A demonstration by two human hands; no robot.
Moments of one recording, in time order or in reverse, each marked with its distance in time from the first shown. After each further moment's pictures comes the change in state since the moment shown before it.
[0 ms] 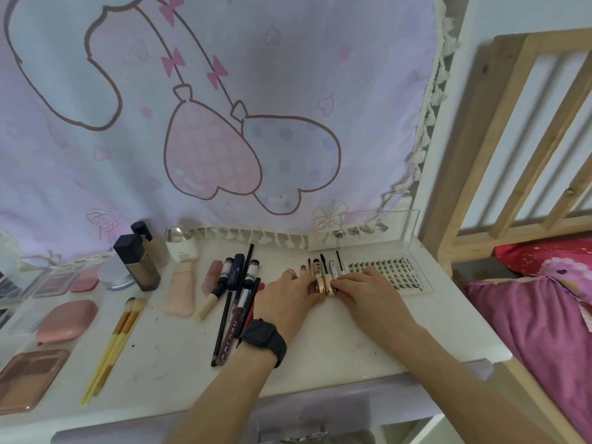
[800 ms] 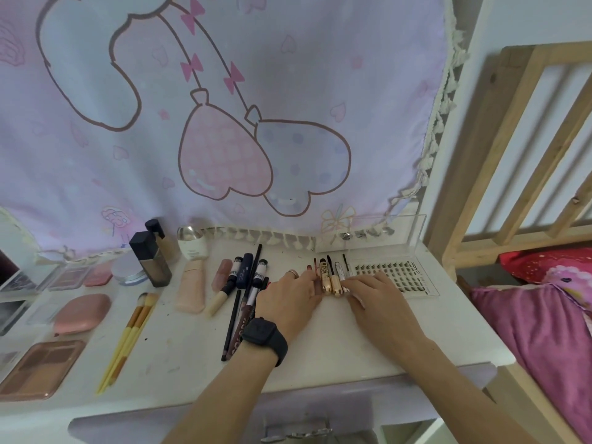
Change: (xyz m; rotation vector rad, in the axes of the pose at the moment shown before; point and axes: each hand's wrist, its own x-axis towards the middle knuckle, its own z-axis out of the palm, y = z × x) left_hand -0.012 -0.003 -0.014 -0.030 0.039 -0.004; right_hand -0.014 -0.012 -0.002 0.031 0.163 -0.013
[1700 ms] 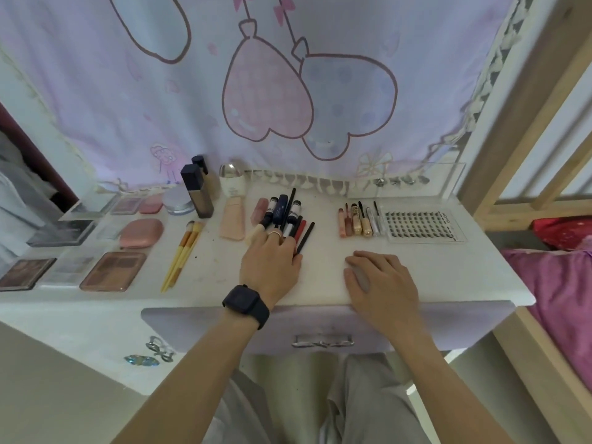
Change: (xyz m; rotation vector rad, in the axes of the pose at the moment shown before) left_hand -0.086 -0.058 -0.020 0.121 0.155 -0.105; right_hand -0.068 -0.051 0.047 0.002 0.160 0.069
